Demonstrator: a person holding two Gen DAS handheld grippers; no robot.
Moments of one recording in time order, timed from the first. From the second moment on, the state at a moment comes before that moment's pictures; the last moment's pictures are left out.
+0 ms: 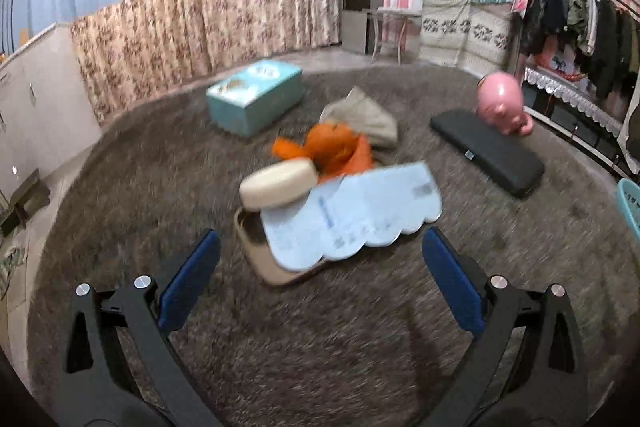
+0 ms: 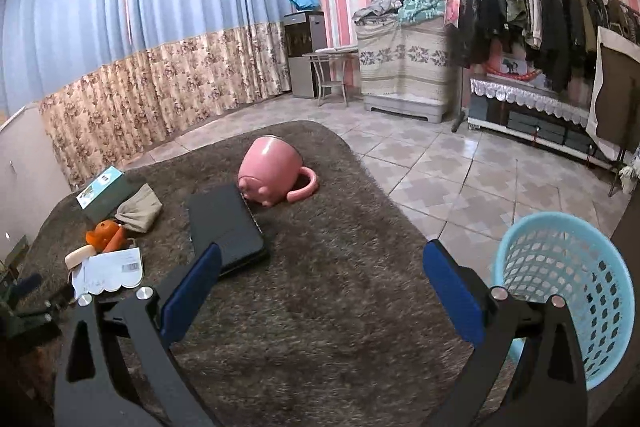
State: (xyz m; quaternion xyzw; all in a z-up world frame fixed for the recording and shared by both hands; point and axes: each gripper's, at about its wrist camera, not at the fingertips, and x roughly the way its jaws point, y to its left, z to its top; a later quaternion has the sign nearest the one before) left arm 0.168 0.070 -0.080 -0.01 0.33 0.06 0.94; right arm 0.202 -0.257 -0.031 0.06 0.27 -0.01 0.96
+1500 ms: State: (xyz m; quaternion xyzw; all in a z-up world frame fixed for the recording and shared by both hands) left arm 0.172 0.165 -0.073 -0.02 0.32 0.11 0.94; right arm 0.220 -0.156 -0.061 -0.03 0.33 0.09 0.94
